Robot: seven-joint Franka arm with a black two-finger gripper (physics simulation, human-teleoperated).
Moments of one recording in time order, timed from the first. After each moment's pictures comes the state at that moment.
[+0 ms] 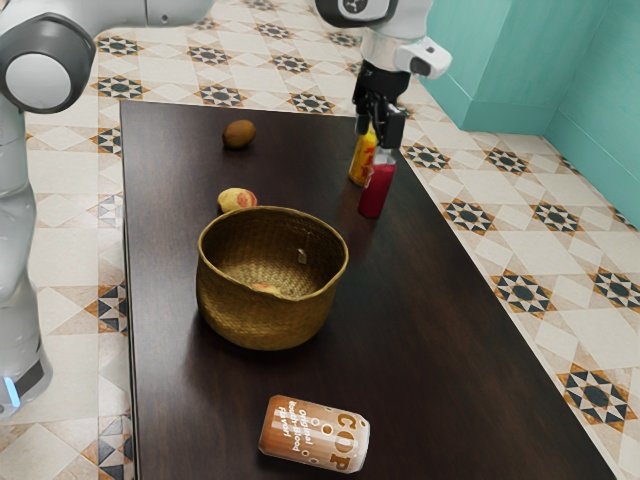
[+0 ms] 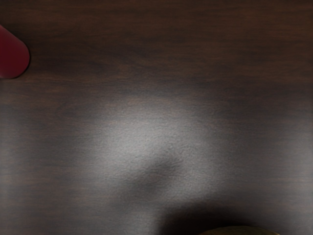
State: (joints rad) arm -0.07 0.02 0.06 -1.44 0.00 1.55 -0.03
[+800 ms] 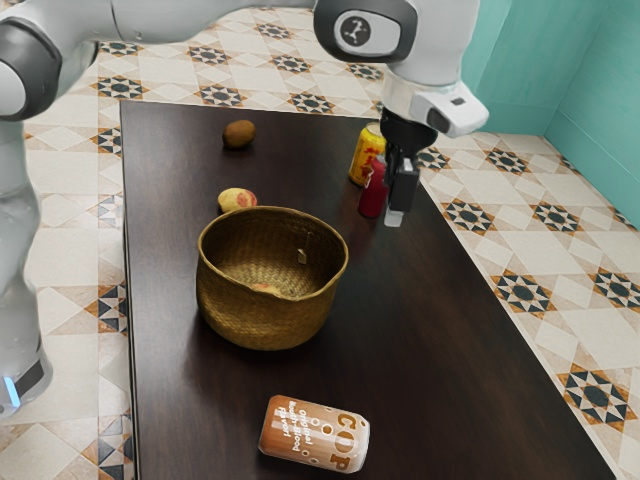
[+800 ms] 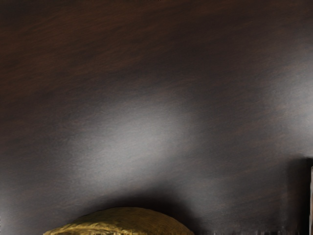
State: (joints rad) arm -0.18 0.00 -0.18 -1.41 0.05 1.51 -0.03
